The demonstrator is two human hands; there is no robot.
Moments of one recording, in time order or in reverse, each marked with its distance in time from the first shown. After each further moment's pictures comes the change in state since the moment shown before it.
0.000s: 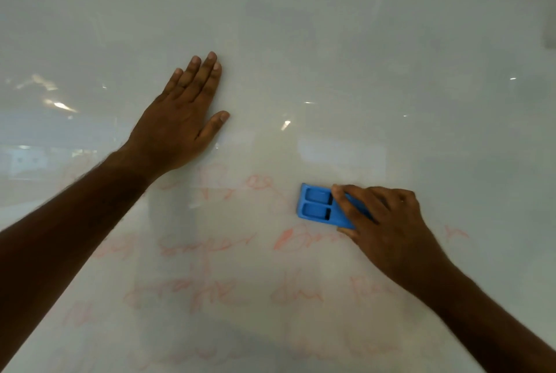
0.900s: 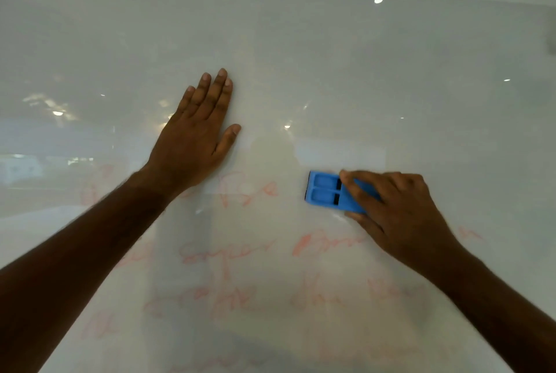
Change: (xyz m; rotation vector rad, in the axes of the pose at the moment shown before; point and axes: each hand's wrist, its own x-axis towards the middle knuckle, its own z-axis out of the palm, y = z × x) left_hand -0.014 0.000 0.006 -0.025 0.021 -0.038; right_hand 0.036 0.006 -0.006 0.041 0.001 0.021
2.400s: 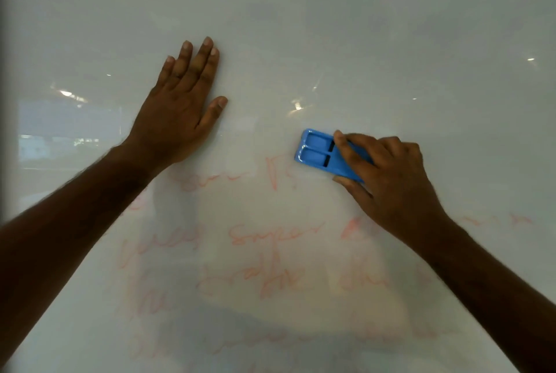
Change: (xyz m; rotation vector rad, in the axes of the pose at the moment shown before) left_hand -0.030 -0.091 -0.023 -0.019 -0.017 -0.032; right_hand 0.073 -0.076 0.007 0.069 -0.008 0.106
